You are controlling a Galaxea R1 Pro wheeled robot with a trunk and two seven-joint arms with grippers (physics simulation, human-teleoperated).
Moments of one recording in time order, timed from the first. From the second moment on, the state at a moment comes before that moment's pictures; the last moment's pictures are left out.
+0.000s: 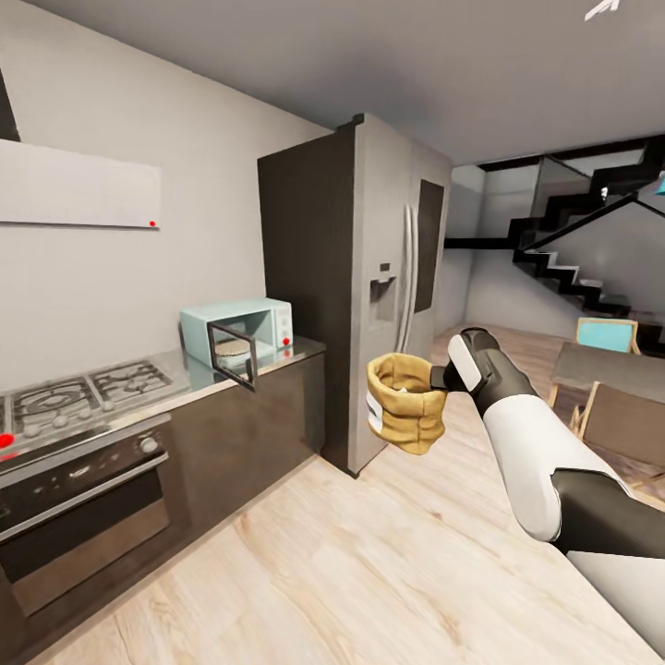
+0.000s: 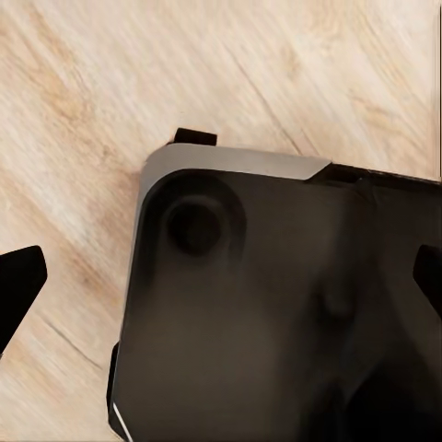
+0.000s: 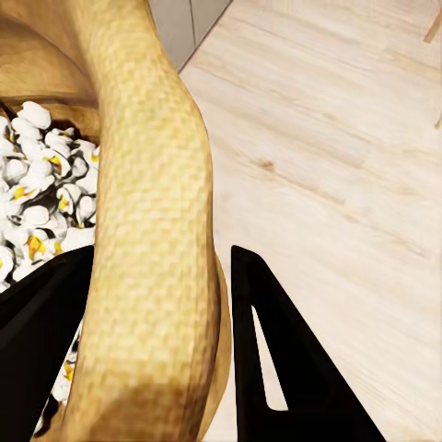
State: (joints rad) left arm 0.00 0.00 0.03 -0.09 0.15 -0.05 0.00; right arm -1.24 0.02 -0.10 -0.58 -0.20 1.05 -0.39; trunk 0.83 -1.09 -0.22
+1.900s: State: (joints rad) left arm 0.00 -0.01 0.04 -0.09 0.15 -0.06 0.00; right arm -1.24 0.02 -0.10 -0.57 -0.20 1.05 -0.39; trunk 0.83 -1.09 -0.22
